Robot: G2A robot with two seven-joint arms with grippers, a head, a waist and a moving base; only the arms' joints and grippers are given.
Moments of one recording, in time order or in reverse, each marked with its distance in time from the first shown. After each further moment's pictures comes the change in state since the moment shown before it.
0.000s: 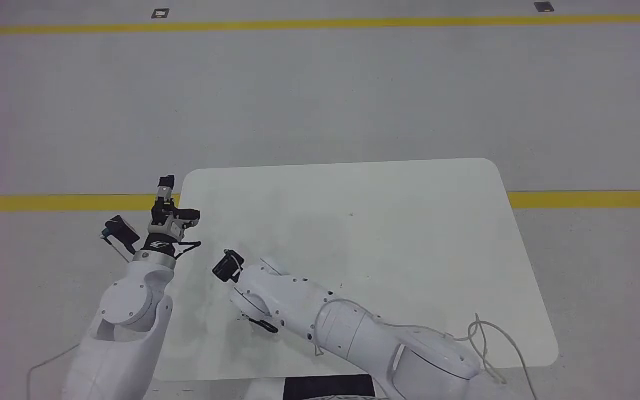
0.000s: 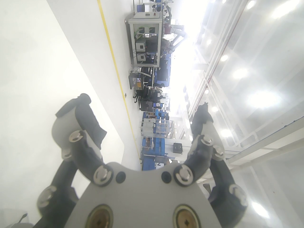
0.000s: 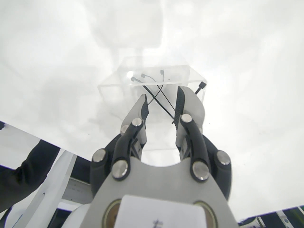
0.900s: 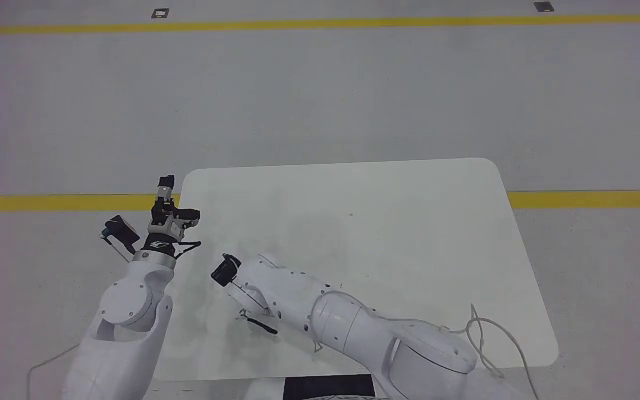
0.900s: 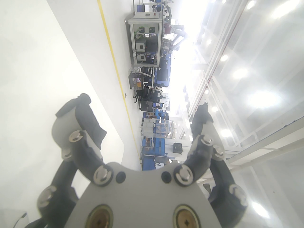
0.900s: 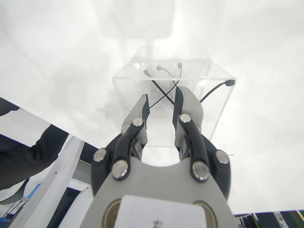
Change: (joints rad) left arm 0.000 0.000 0.000 0.000 0.000 0.000 0.000; right arm 0.049 -0.023 -0.041 0.072 0.135 -0.038 0.022
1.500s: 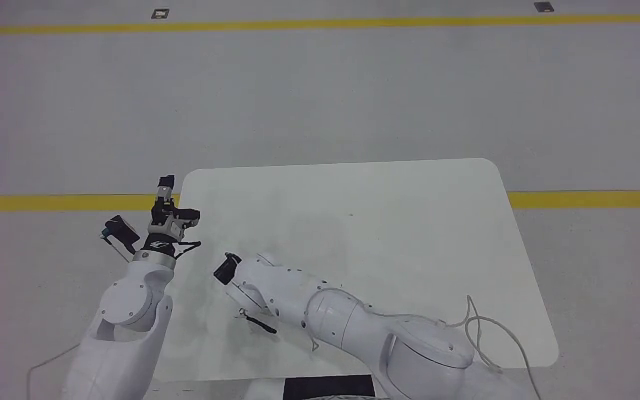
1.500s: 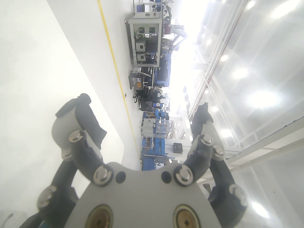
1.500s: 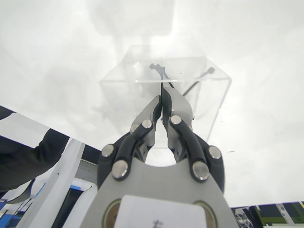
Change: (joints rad) left arm 0.000 0.000 0.000 0.000 0.000 0.000 0.000; right arm 0.046 -0.012 -0.072 0.043 0.083 0.063 -0.008
